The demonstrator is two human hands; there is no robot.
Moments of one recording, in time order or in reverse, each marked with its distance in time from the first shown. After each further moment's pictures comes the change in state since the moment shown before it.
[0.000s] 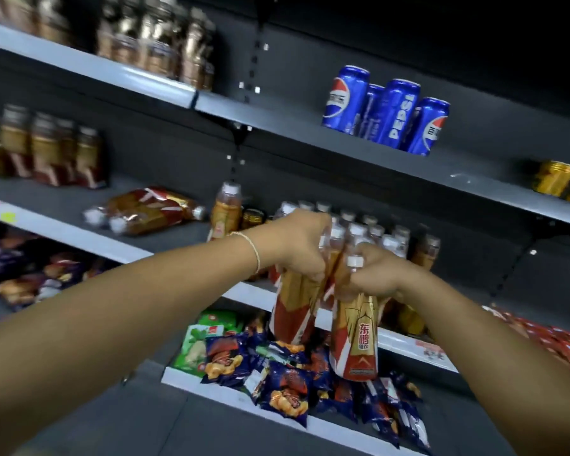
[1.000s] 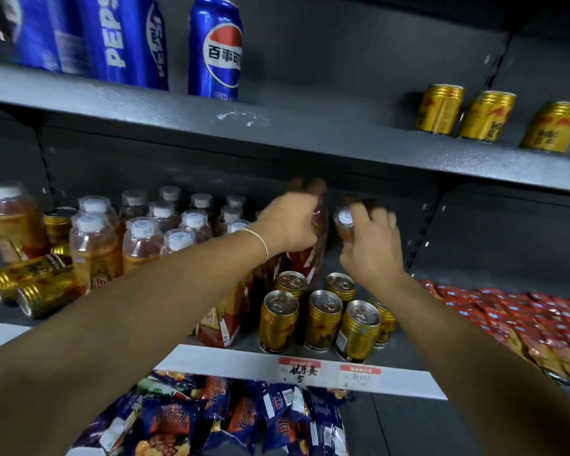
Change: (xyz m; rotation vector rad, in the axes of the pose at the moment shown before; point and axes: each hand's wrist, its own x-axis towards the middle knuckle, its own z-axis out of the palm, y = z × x) left_hand 0.312 0.168 0.174 -0.014 0.255 0.141; right_hand 0.123 0.303 -0.121 -0.247 0.812 -0.162
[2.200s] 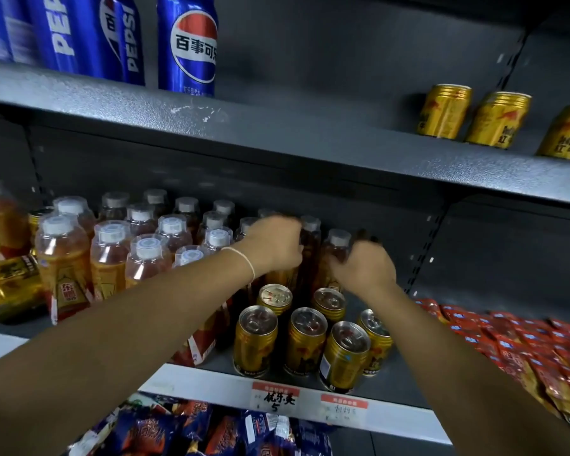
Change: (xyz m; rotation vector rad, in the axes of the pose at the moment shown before) left_hand 0.019 -0.003 0.035 0.318 -0.139 -0.141; right_hand 0.037 0.056 0.053 0.070 -0.271 0.189
